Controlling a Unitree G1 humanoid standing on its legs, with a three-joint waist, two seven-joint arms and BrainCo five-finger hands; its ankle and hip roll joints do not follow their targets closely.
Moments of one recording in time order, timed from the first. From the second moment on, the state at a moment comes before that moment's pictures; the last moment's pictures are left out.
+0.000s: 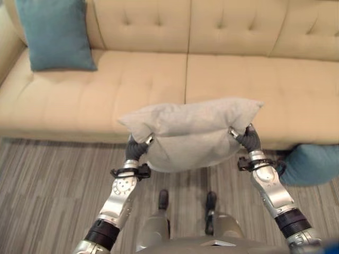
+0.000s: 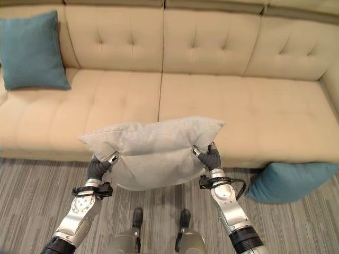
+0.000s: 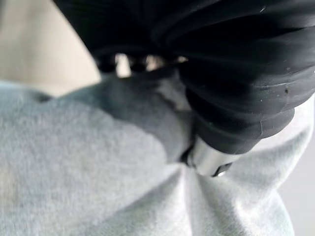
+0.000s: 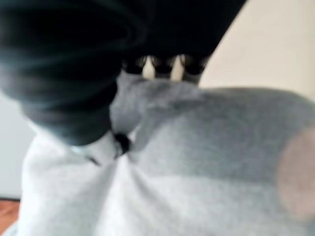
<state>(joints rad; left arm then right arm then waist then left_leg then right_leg) 0.03 0.35 -0.24 0.16 -0.41 -0.25 0.25 -0.09 -0.34 0.25 0.18 0.17 -0.20 -0.20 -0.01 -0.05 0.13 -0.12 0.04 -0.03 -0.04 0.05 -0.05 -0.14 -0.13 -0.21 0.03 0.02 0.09</state>
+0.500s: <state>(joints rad) 0.04 0.34 -0.21 0.18 -0.33 -0.20 0.23 0.00 -0.33 0.25 0.13 0.13 -0.16 -0.16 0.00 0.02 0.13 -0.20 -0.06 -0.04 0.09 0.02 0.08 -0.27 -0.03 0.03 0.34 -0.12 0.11</state>
